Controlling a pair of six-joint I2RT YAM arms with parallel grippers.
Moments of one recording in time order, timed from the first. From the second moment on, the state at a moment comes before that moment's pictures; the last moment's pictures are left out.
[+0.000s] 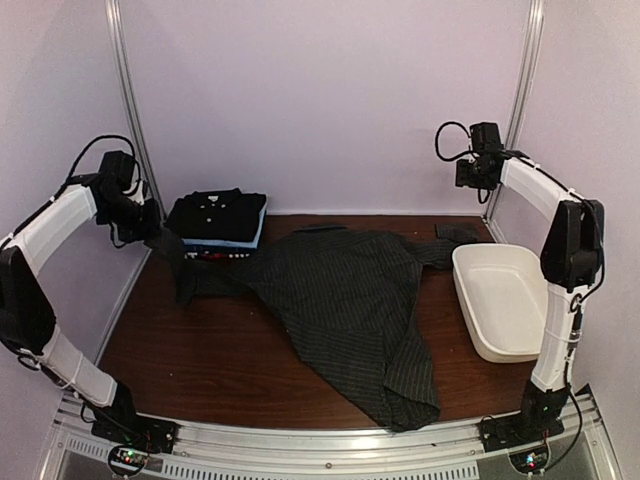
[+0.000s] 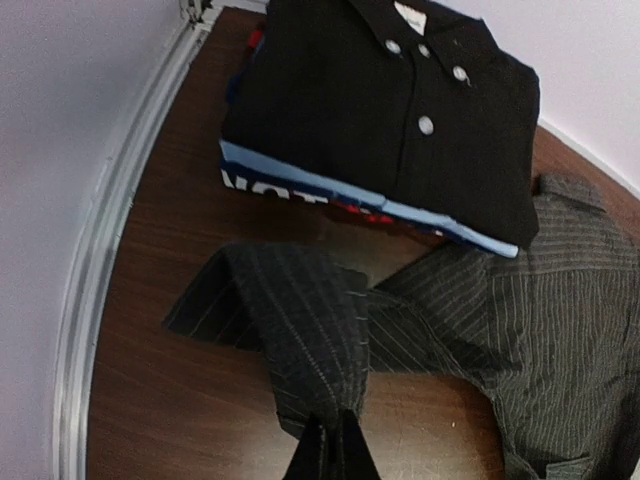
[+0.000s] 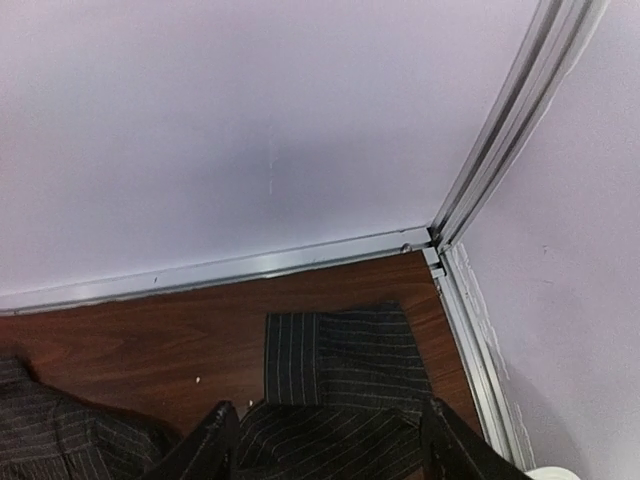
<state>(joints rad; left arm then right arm) 0.02 1.52 1.45 -0.84 0.07 -0.32 0.08 2.06 2.00 -0.54 0.30 0.16</state>
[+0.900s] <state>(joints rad) -0.59 1.26 1.02 -0.79 -0.19 -0.61 0.83 1.65 1.14 -0.42 0.13 0.33</state>
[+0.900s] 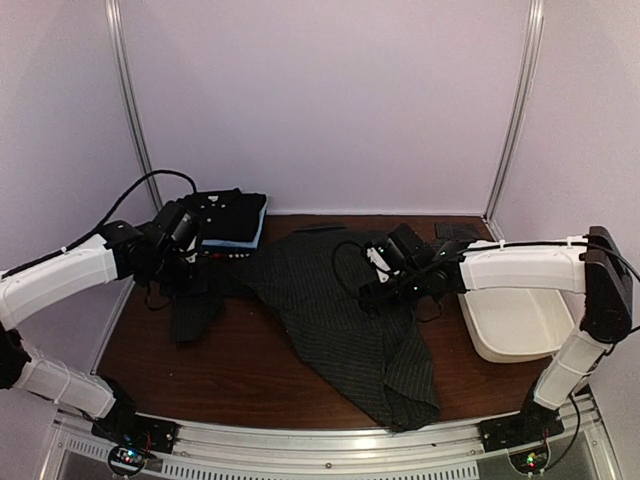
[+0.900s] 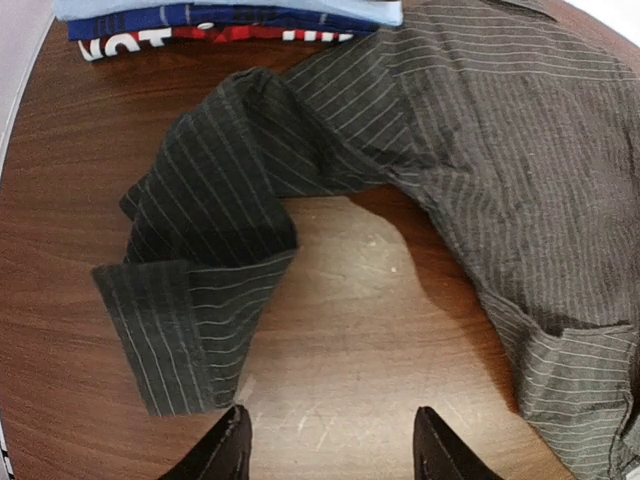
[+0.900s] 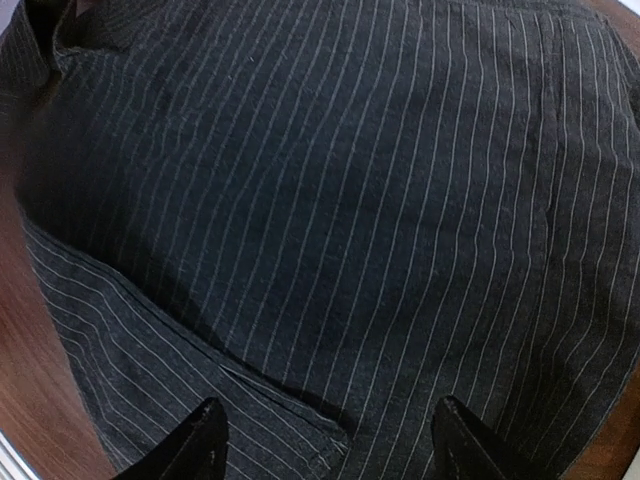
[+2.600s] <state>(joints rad) -0.97 1.69 1.03 -0.65 0.36 -0.51 0.96 1.42 1.01 -0.68 0.22 0.62</state>
